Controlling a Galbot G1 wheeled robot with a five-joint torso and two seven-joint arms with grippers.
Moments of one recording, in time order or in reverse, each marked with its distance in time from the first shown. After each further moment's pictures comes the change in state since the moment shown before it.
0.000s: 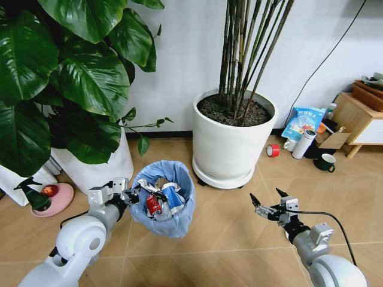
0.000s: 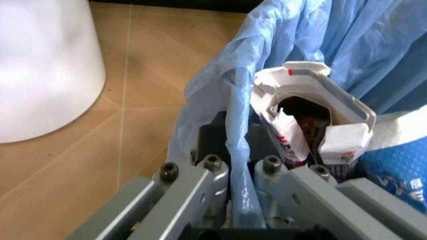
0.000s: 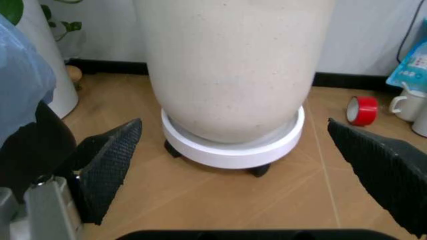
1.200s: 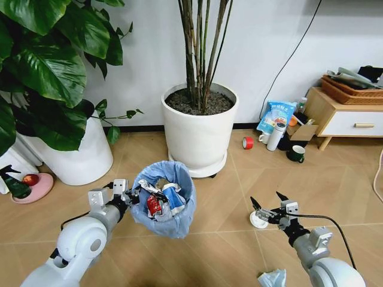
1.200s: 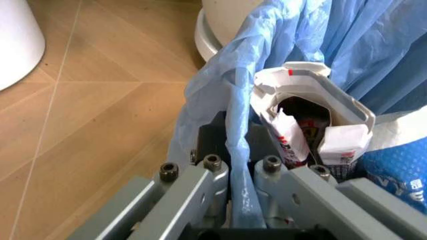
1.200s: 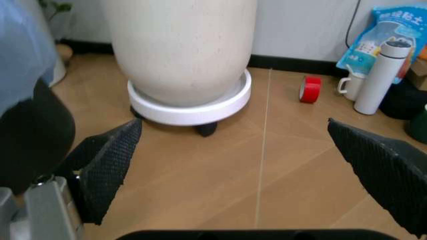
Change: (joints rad) left arm 0.007 -0.011 0.001 -0.001 0.010 -0.004 0.003; right arm -0.011 -0.016 0.024 -0.055 -0.007 0.050 -0.066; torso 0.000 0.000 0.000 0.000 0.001
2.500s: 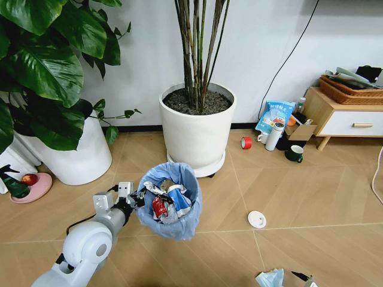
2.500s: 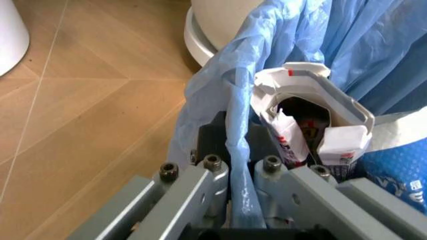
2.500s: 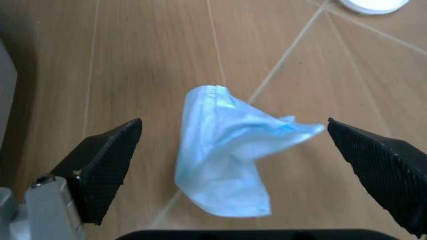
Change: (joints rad) left arm 0.035 -0.051 0.010 -0.018 0.057 -0.008 0.027; right arm -0.139 -0.105 0.041 -0.577 -0.264 0.349 -0.458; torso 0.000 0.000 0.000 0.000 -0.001
